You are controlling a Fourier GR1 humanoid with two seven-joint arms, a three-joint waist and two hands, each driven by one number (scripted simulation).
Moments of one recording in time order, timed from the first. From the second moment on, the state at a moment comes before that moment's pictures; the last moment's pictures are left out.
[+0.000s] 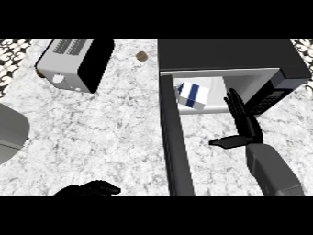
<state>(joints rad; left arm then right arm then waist) 0.41 0.07 -0.21 -1.95 0.00 -0.58 -0.17 -0.58 -0.16 -0.21 -0.30 0.02 0.25 -0.87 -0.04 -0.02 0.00</state>
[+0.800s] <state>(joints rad) 0.14 0.01 -0.37 -1.65 -0.24 -0.44 -0.19 0.06 -0.30 -0.18 -0.84 -0.09 0.33 -0.86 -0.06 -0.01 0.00</state>
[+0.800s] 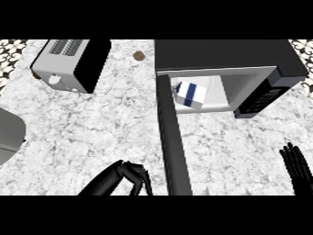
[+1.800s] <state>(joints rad) -0.21 0.01 -0.88 -1.28 -0.04 0.10 -0.20 0.47 -0.46 -0.15 -1.48 -0.41 0.51 -0.71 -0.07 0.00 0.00</state>
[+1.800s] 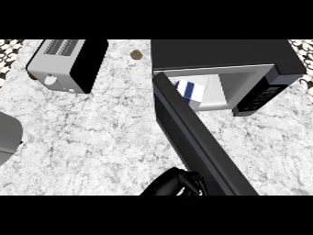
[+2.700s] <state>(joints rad) -0.53 0.01 -1.06 -1.19 0.23 0.54 -0.14 0.48 -0.58 -0.08 -1.86 -0.60 0.56 -0.50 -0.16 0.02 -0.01</state>
